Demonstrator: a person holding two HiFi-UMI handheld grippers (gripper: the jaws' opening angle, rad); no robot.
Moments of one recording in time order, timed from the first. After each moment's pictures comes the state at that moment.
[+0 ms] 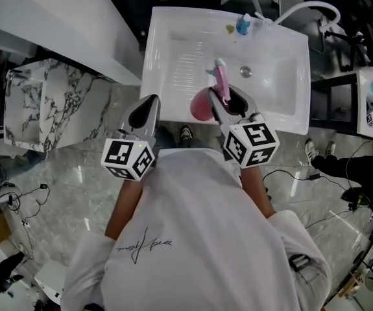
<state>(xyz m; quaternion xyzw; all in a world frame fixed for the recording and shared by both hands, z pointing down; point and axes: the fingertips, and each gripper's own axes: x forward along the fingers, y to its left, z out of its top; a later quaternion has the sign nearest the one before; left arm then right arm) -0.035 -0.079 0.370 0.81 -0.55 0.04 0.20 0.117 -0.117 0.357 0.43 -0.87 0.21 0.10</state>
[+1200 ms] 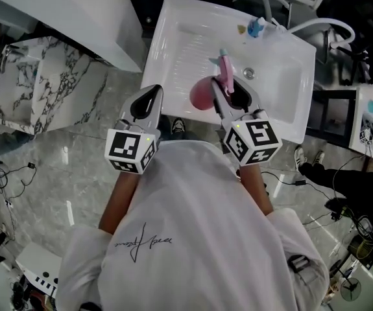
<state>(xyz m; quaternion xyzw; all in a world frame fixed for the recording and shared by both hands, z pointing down) -0.049 -0.090 0.379 0.80 -0.57 0.08 0.16 0.087 -0.141 0.345 0.41 -0.89 0.18 0.10</state>
